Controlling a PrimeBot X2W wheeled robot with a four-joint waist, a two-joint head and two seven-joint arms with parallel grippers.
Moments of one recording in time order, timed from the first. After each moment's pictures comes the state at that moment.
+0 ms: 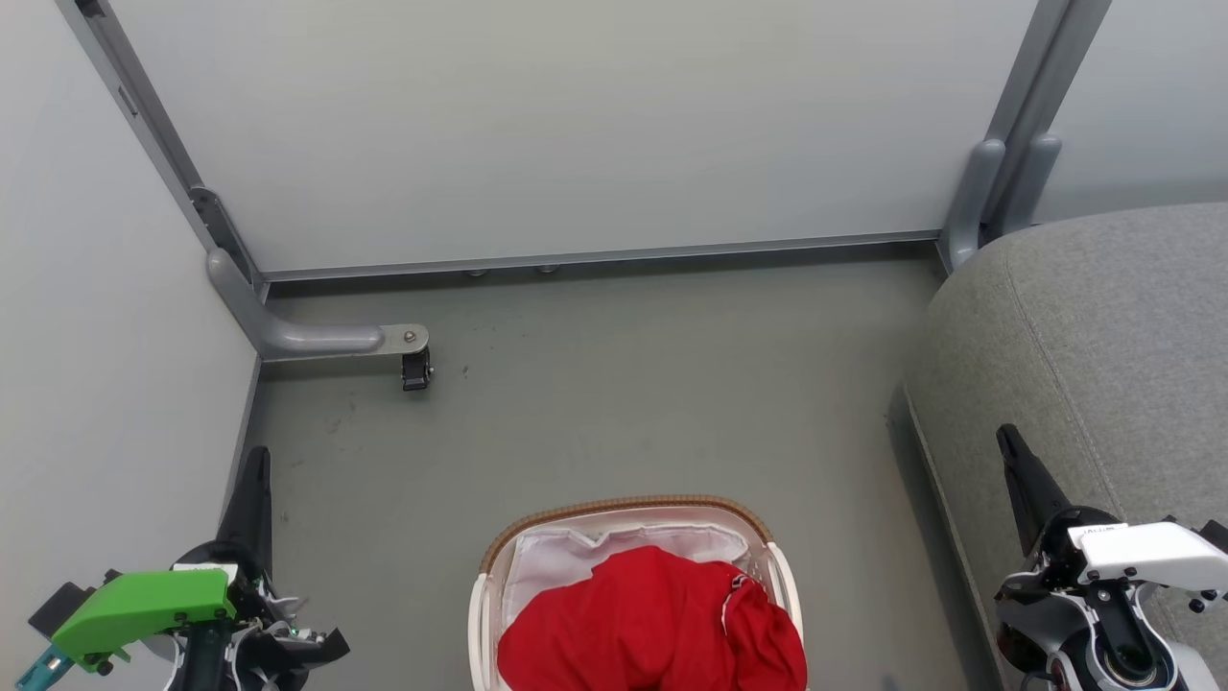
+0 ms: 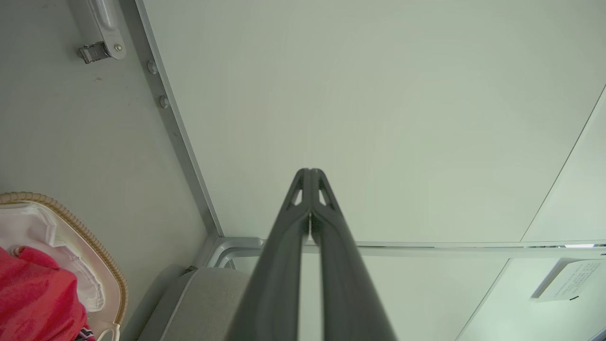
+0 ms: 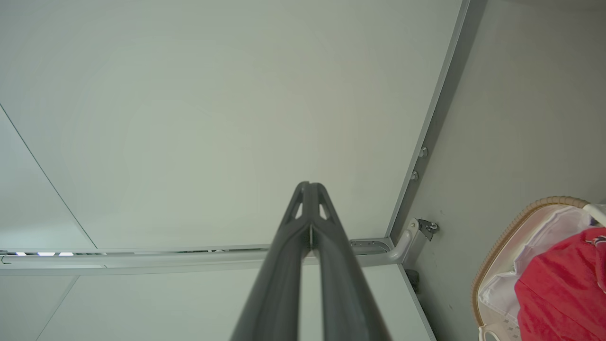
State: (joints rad) left arm -0.10 0.05 0.11 0.25 -1.62 -0.13 0.11; right arm -0.11 -0.05 -0.11 0.25 1.61 0.13 0.11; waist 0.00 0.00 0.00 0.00
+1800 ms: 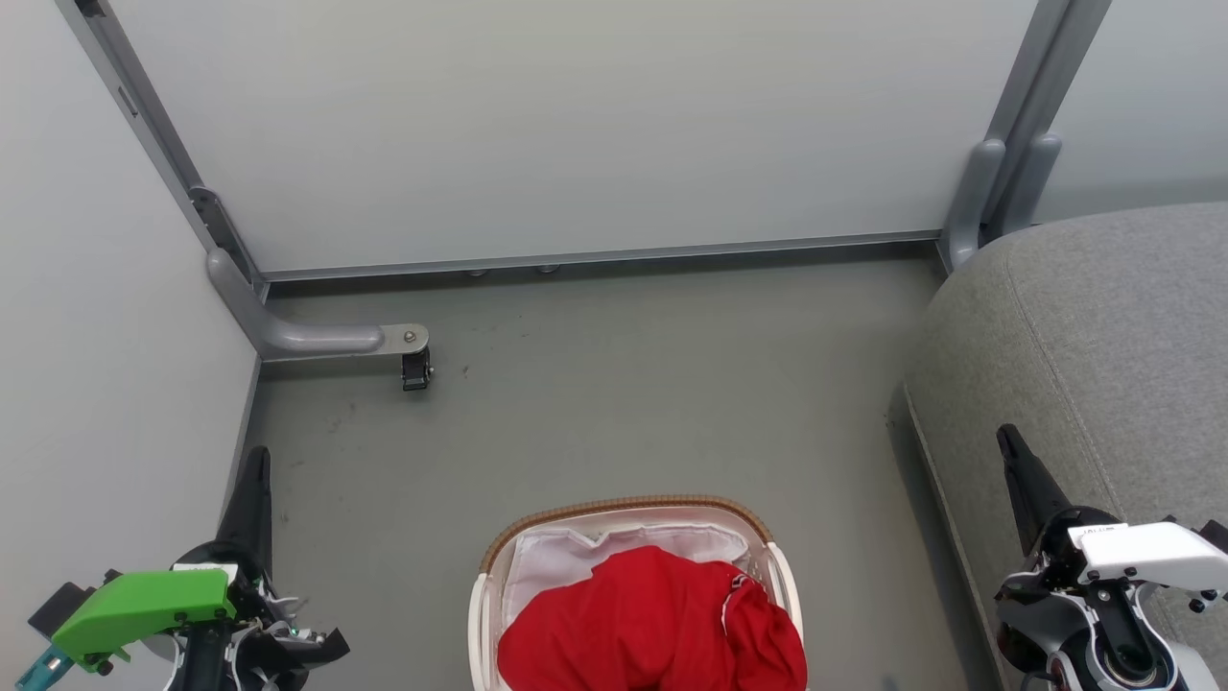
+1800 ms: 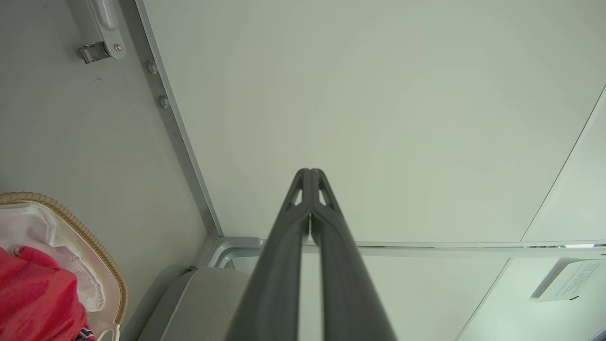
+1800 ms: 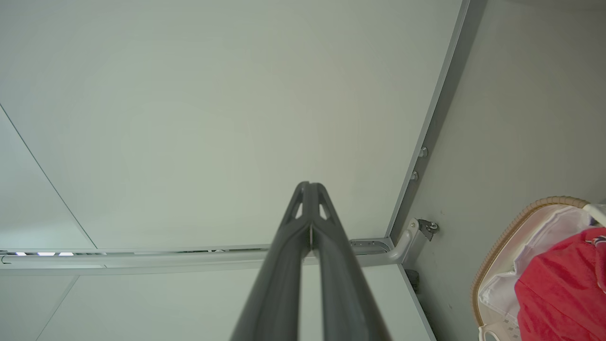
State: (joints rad) left arm -0.10 0.05 0.11 0.25 -1.62 -0.13 0.11; right arm -0.11 -0.05 -0.11 0.25 1.61 0.13 0.11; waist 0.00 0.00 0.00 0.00
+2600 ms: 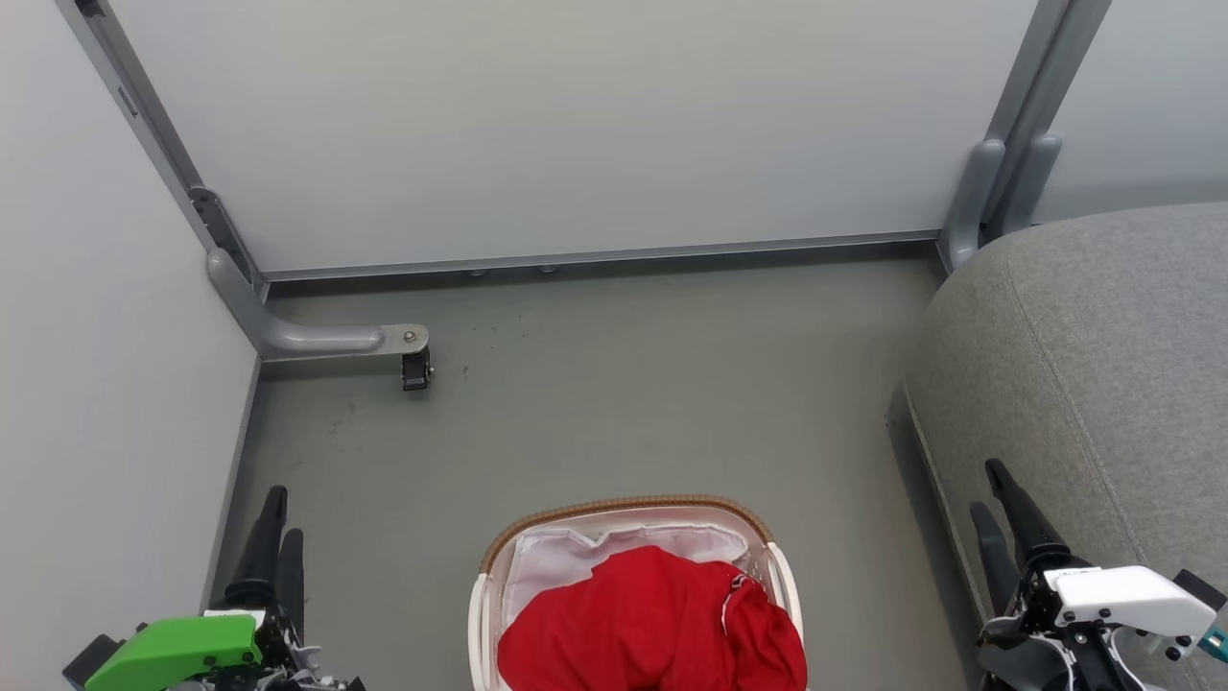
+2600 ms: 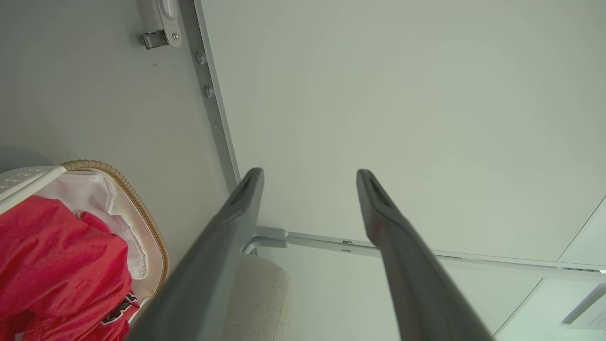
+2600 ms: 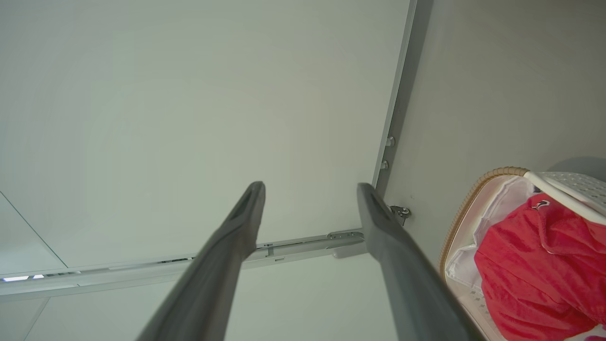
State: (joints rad) left arm -0.05 0.04 0.10 0.31 -1.62 -0.13 0.10; right arm -0.07 -0.03 -0.10 0.31 1.61 0.13 0.10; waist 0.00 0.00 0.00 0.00
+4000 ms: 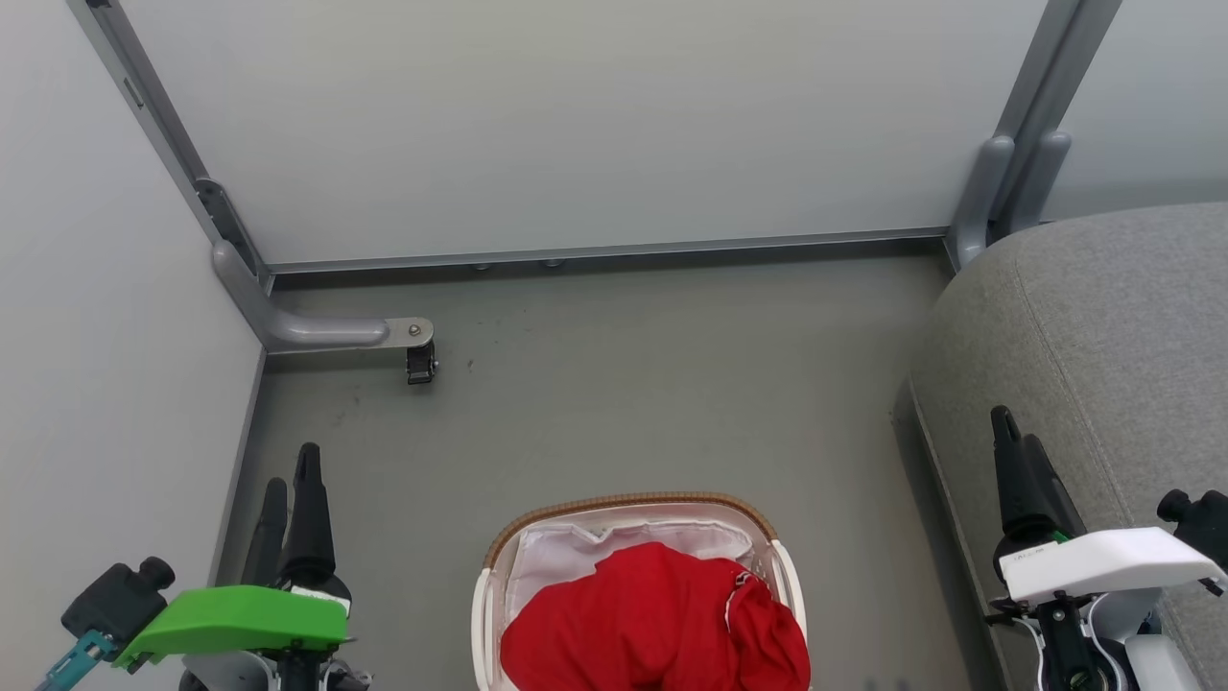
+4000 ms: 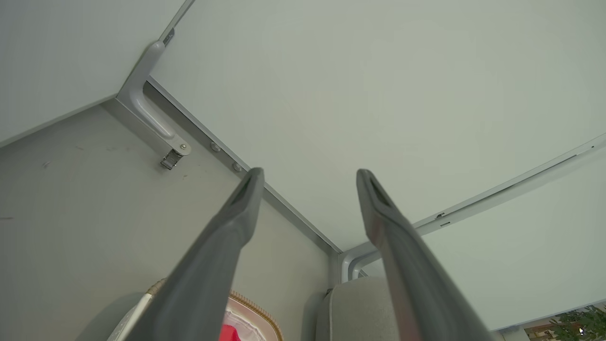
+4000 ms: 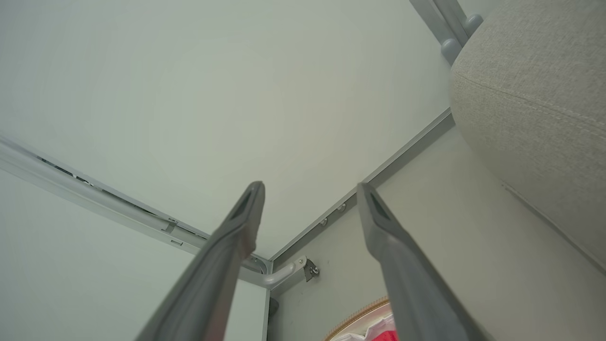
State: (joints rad) left arm -0.03 0.04 0.00 0.16 -0.99 -0.12 -0.07; right arm -0.07 -0.03 -0.08 0.16 0.94 0.13 -0.07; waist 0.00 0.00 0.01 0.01
